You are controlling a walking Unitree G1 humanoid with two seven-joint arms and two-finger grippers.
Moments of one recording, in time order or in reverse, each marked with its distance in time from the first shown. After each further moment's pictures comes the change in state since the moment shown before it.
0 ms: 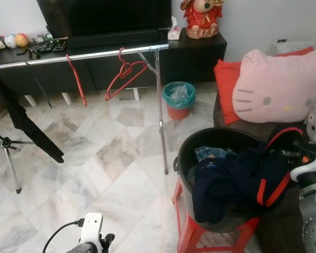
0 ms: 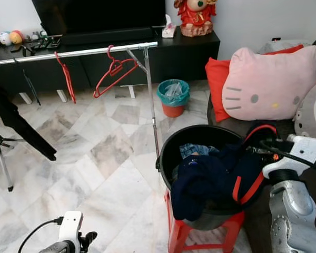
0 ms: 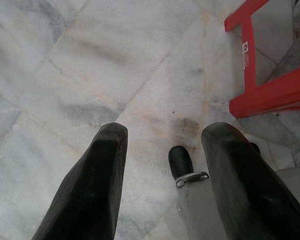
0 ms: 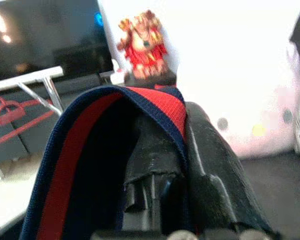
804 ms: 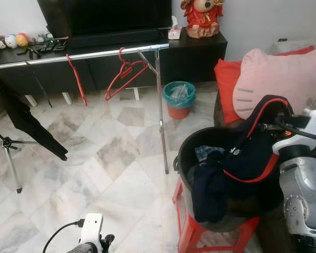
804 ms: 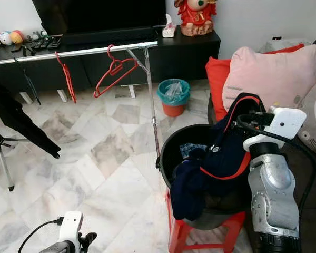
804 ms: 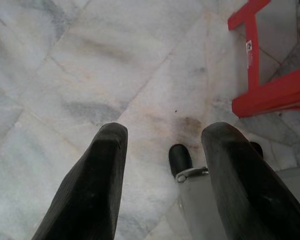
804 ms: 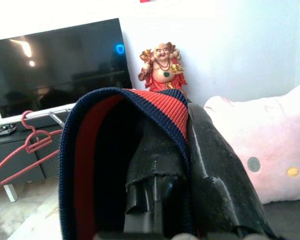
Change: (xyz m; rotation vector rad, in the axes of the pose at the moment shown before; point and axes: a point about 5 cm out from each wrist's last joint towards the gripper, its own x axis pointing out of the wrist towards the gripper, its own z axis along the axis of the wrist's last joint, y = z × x) left arm 0.000 -0.001 0.001 0.003 0.005 0.002; right arm 0.022 0.039 0.024 -0.007 -0.089 0.039
